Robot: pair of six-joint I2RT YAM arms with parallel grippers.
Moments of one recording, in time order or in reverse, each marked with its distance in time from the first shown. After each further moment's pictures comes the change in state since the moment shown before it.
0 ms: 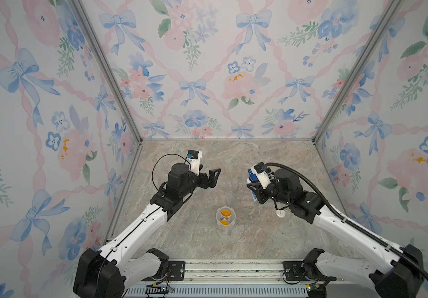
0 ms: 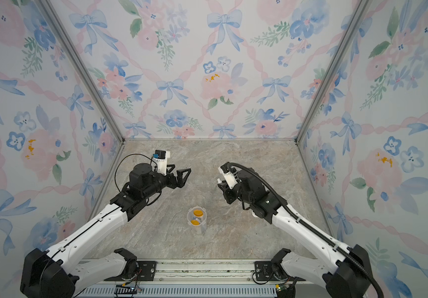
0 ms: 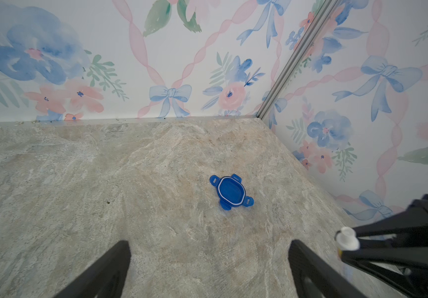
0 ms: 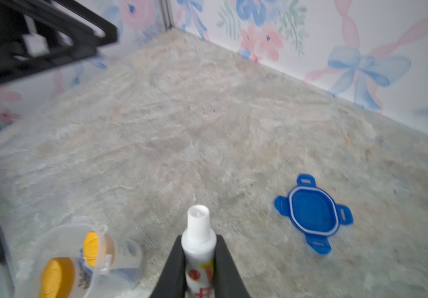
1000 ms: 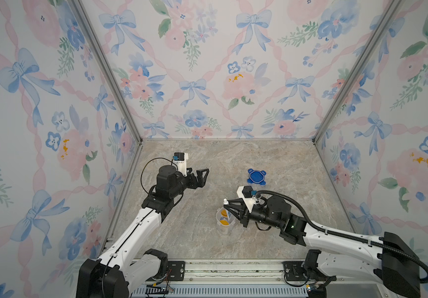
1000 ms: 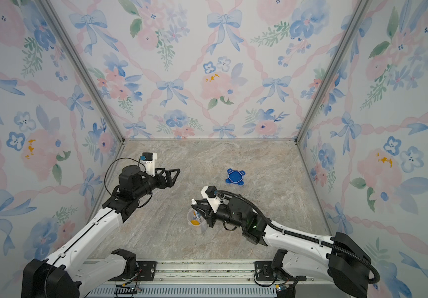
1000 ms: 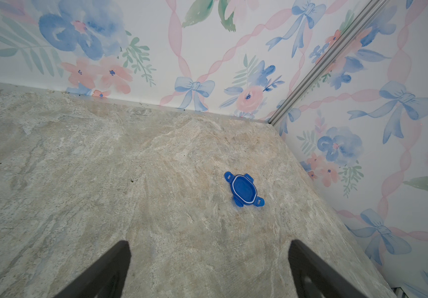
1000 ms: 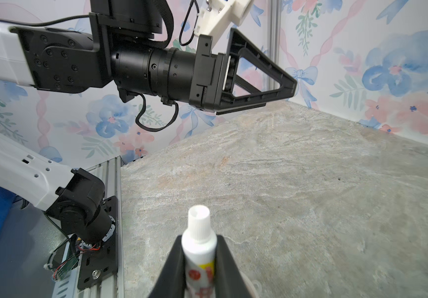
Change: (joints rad) left arm 0.175 -0.053 -0.085 0.000 0.131 -0.073; right arm 0.299 0.077 -0.280 0.661 -0.077 0.153
